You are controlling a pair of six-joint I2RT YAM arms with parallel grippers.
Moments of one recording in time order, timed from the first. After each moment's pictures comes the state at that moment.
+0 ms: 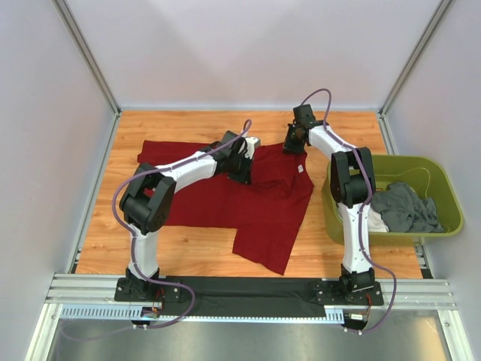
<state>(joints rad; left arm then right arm) -0.61 1.98 1.42 -0.35 0.28 -0.17 0.22 2.33 1.86 -0.52 -0.10 0.48</state>
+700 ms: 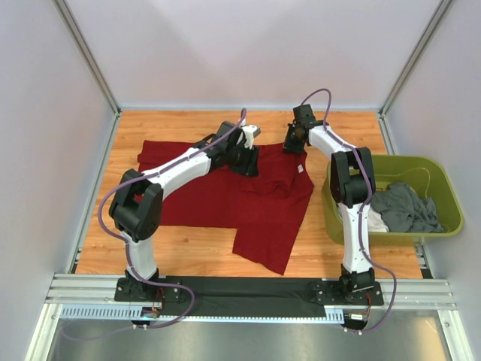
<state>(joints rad) -0.61 1.87 1.43 -0.37 0.29 -0.19 0.22 2.33 1.86 -0.52 -0.10 0.48</state>
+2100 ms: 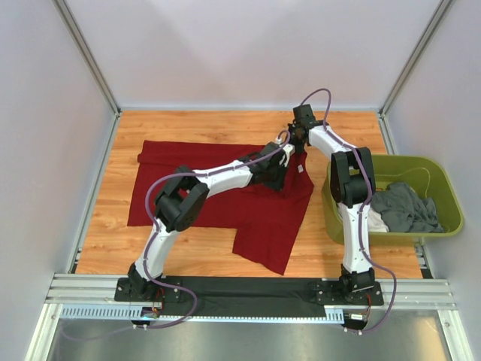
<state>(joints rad) -0.83 2.22 1.68 -0.27 0.09 -0.33 0.22 2.33 1.86 -0.52 -0.10 0.48</state>
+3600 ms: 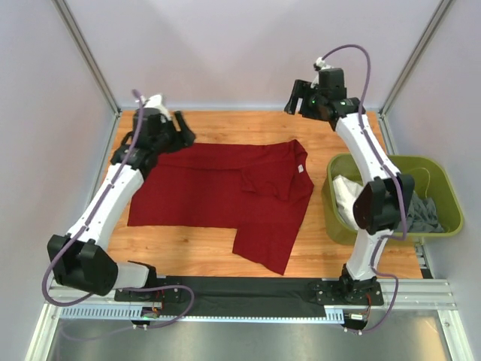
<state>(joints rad) -0.29 1.34 1.28 -0.41 0.04 -0.45 0.21 1.93 1.92 -0.60 -0.11 0.36</state>
